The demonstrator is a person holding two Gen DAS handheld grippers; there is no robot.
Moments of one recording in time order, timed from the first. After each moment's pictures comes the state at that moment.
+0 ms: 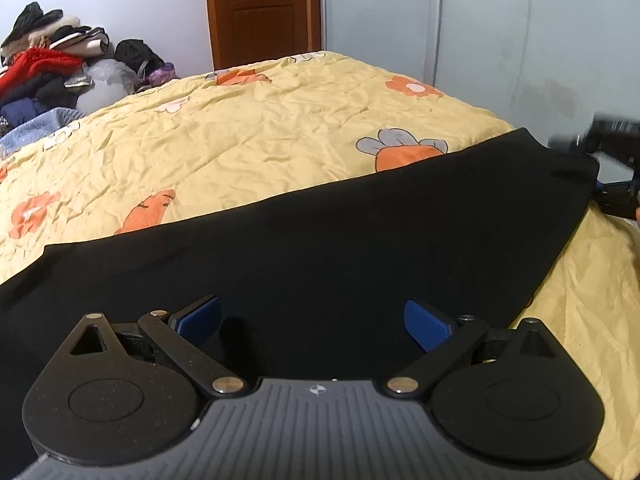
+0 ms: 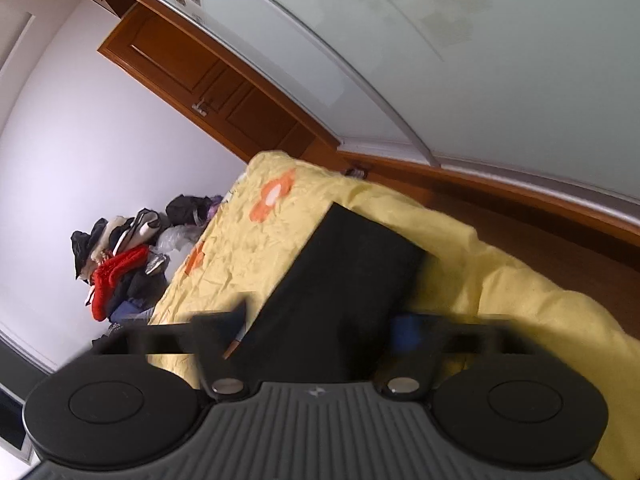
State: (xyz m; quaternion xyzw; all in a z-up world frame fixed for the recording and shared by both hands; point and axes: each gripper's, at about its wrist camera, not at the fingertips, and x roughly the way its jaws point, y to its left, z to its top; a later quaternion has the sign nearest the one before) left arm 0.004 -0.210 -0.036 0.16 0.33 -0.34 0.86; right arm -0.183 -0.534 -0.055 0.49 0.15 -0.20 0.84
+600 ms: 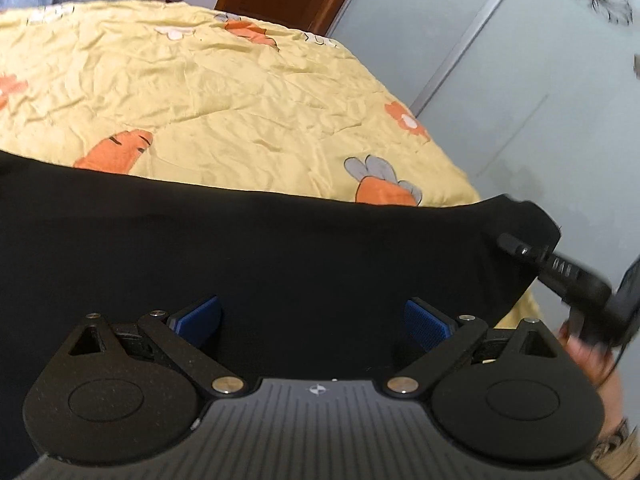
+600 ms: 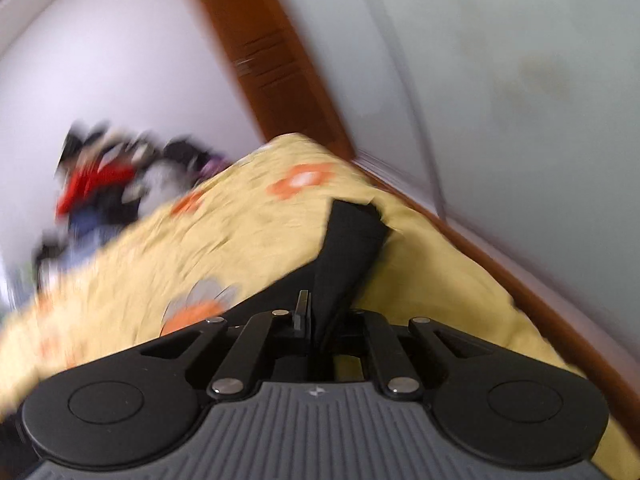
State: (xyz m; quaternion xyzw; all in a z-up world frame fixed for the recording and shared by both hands) left arm 0.055 -0.189 -0.026 -0.04 0.45 -0.39 0.80; right arm -0.146 -0.478 -0.018 0.25 0.21 -0.20 0.92
